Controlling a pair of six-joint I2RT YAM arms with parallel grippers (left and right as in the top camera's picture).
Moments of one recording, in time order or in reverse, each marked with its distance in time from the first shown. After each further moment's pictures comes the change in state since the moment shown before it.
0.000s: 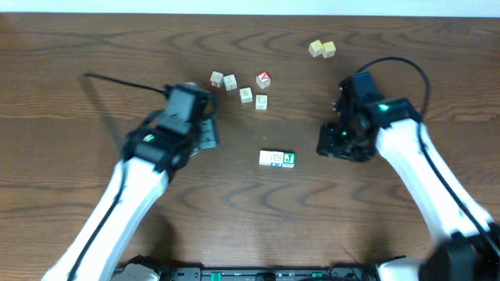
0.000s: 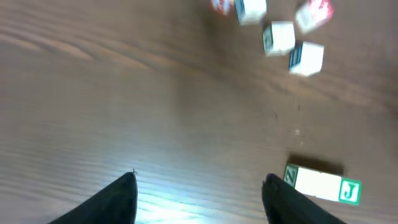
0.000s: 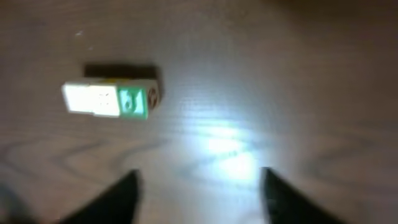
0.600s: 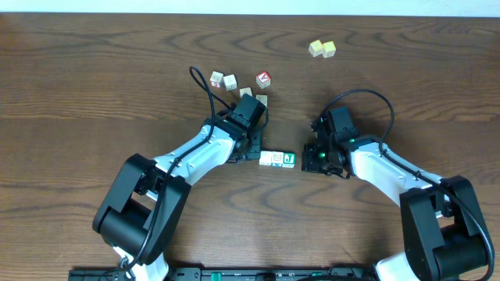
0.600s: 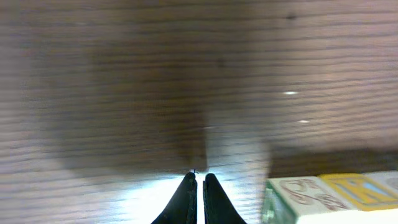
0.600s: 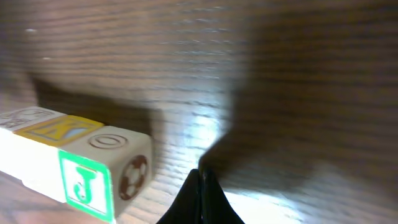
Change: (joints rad) left arm -0.182 0.562 -0.003 0.296 0.163 -0.003; right arm 0.052 0.152 -0.395 0.679 -0.114 0.005
